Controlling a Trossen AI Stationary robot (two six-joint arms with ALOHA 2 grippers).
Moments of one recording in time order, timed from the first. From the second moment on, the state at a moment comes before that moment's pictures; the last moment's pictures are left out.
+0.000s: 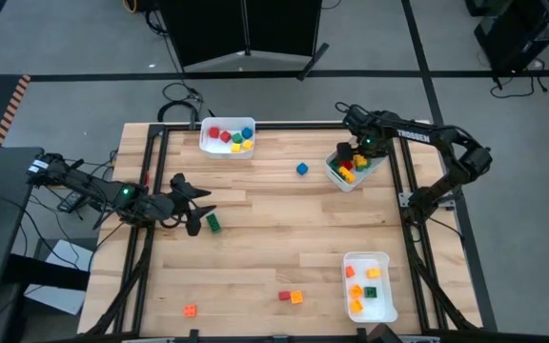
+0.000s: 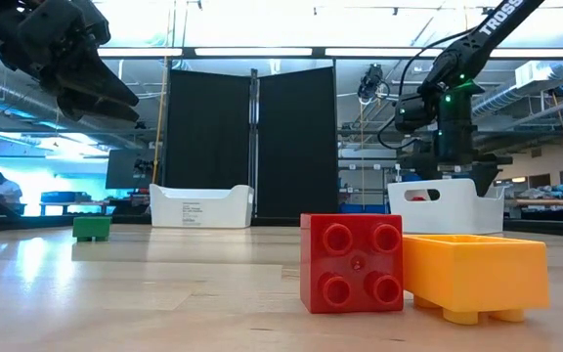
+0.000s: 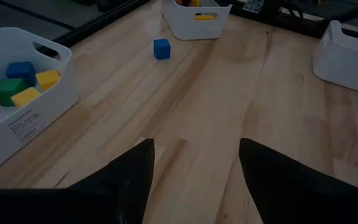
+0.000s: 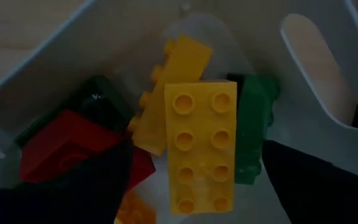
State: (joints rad) left arm -0.34 0.62 0.40 -0.33 -0.62 -0.51; right arm -0.85 1.54 0.93 -0.87 0.08 0.67
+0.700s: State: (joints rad) left arm -0.34 0.62 0.40 -0.27 -0.55 -0.50; right arm -0.66 1.10 0.93 -1.09 0.23 0.92
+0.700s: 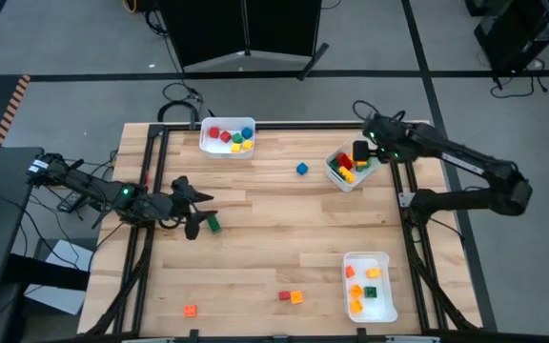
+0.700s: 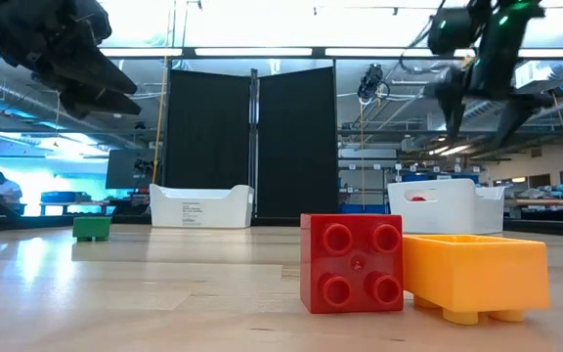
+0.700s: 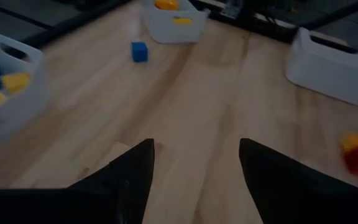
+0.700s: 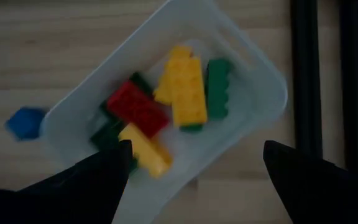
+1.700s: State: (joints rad) left arm -0.37 0.65 0.45 -0.33 -0.35 -0.27; right arm 0.35 1.39 0.94 -0.90 0.31 0.89
